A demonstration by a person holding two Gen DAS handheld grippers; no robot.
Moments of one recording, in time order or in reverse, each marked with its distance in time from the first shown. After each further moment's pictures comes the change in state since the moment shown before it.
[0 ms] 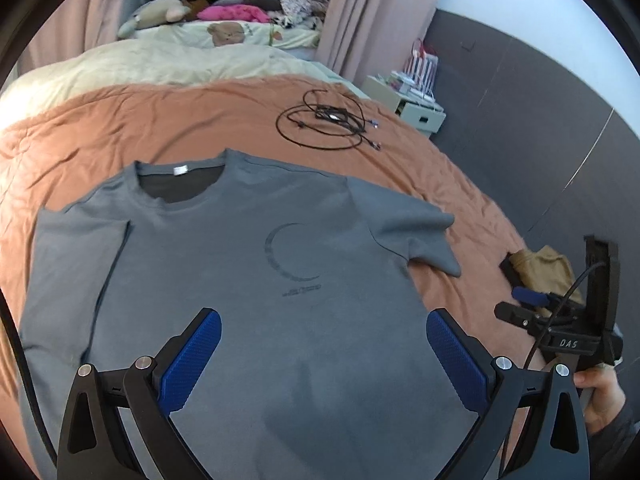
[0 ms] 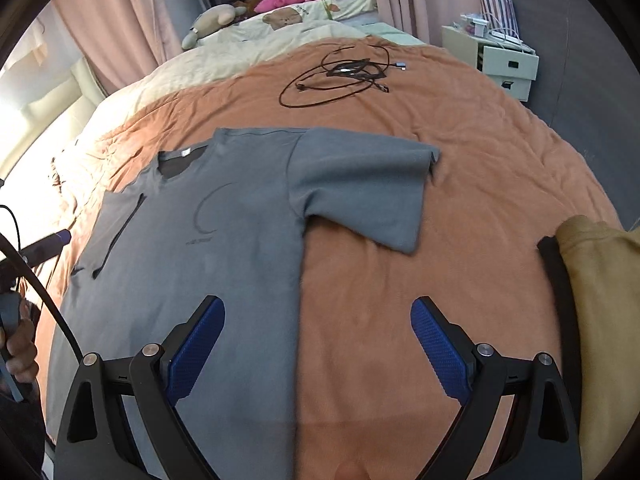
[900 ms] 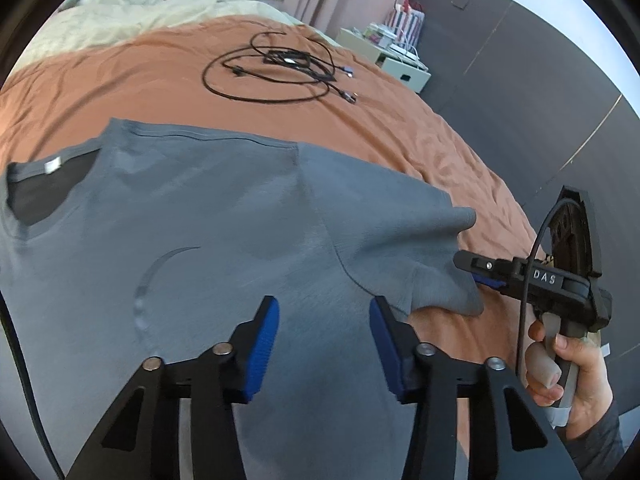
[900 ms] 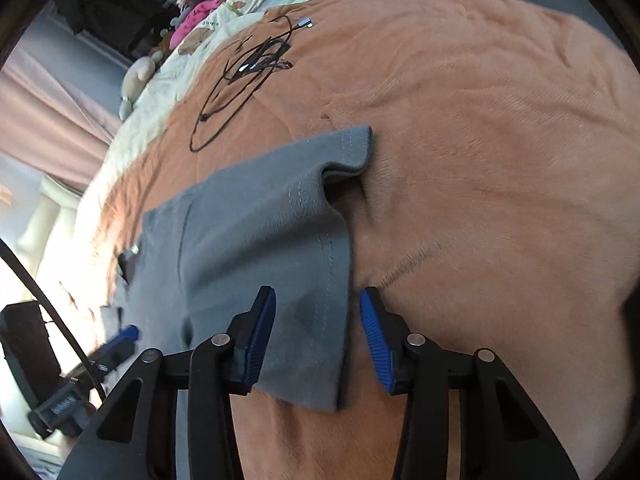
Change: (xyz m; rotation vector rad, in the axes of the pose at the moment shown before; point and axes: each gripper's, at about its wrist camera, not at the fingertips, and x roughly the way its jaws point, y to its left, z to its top) left arm 0.170 -0.034 0.049 0.014 0.154 -0.119; right arm 0.143 -0.128 0.065 0.431 0.056 0.187
